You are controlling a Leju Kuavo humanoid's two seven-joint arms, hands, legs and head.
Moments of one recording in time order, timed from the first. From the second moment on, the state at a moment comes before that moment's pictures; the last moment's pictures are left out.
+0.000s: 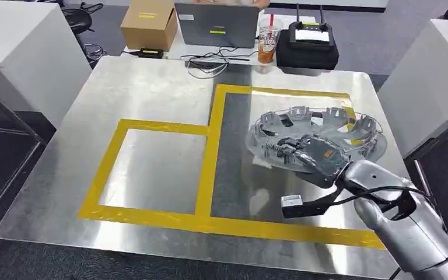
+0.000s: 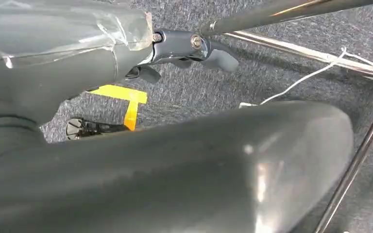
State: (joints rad) left arm -0.03 -0.30 1.56 -1.01 -1.04 -0.90 -0.43; right arm -0.50 -0.51 0.62 -1.46 1.11 0.12 -0.41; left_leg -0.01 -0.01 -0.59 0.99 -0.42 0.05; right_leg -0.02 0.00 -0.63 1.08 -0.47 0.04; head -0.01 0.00
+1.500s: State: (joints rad) left arm -0.03 -0.24 1.52 -0.90 -1.10 -0.90 -0.51; right arm -0.62 -0.19 0.75 -1.00 0.52 0.27 -0.35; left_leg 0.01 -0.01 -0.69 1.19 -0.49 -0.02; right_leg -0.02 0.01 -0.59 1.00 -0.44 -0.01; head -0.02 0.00
